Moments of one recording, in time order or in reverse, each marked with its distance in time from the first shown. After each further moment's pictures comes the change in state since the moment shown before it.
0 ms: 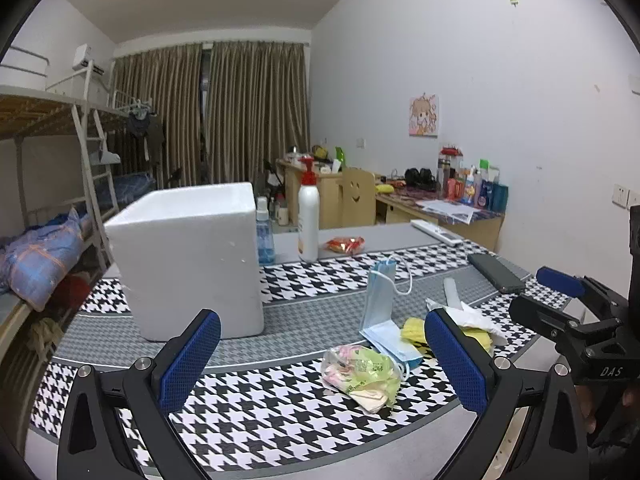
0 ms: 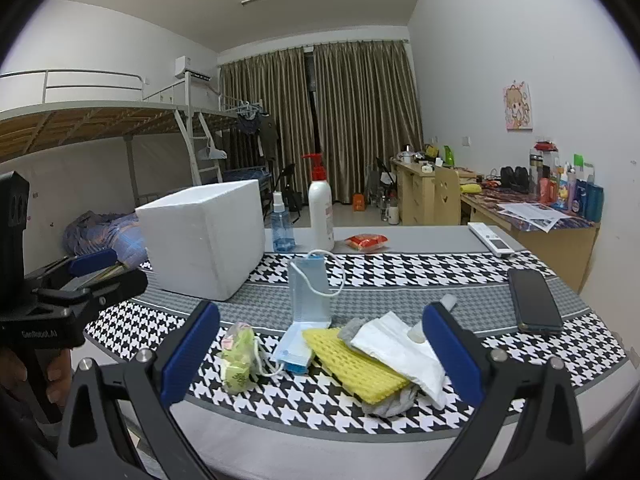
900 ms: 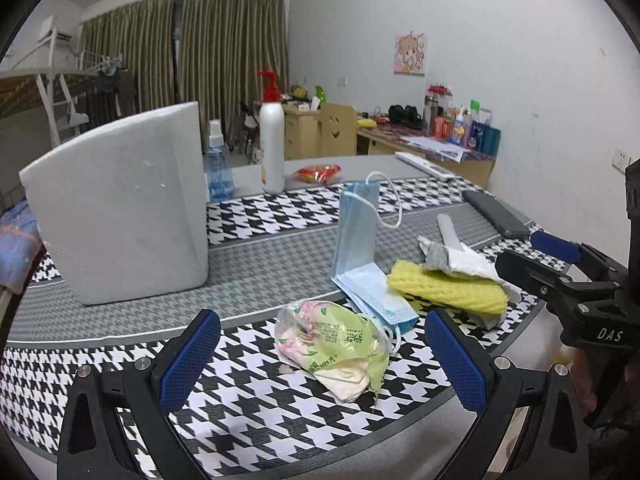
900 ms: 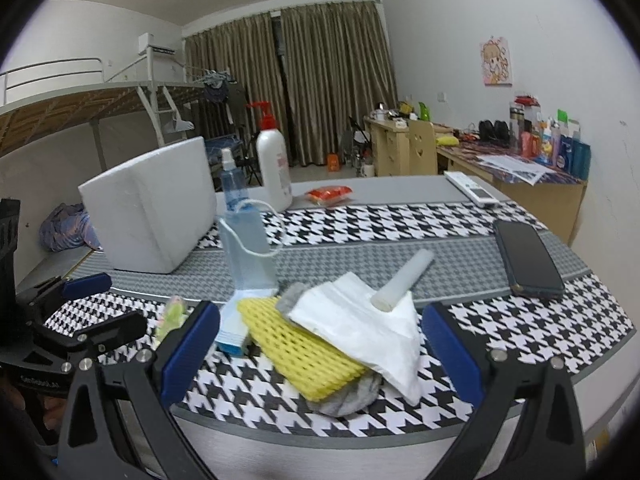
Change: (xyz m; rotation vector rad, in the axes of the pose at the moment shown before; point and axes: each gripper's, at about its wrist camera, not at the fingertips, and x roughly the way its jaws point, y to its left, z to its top) left arm 0.071 -0.021 -0.025 0.023 0.231 -0.063; right arm 0.048 -0.040 -0.021 0.078 0.148 -0.084
